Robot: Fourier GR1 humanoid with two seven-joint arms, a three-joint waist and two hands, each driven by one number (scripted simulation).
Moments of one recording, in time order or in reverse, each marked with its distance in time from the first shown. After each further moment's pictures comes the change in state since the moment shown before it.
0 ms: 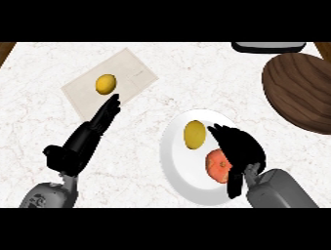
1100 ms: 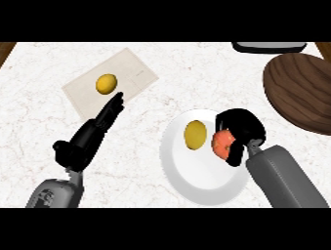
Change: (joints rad) left arm -0.021 -0.071 0.056 0.044 -0.074 -0.053 -0.007; right arm -0.124 0.066 -0.188 0.336 0.207 -0.207 -0.354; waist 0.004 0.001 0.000
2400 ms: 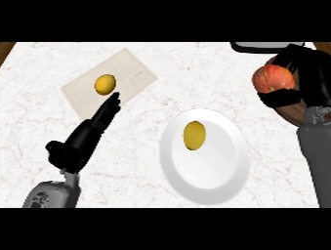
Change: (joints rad) left arm 0.018 -0.010 0.029 -0.036 -0.006 -0.027 0.031; right arm -0.102 -0.068 -0.365 -0.303 0.013 -0.309 0.124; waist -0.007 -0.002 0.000
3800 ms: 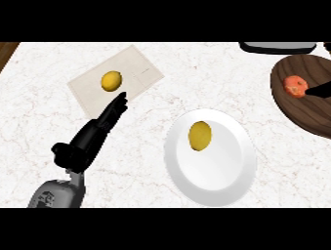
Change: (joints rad) left arm -0.012 -0.026 -0.013 -0.004 -0.018 -0.026 -0.008; right arm -0.316 -0.285 -0.326 1.033 -0.087 -0.124 -0.529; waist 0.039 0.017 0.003
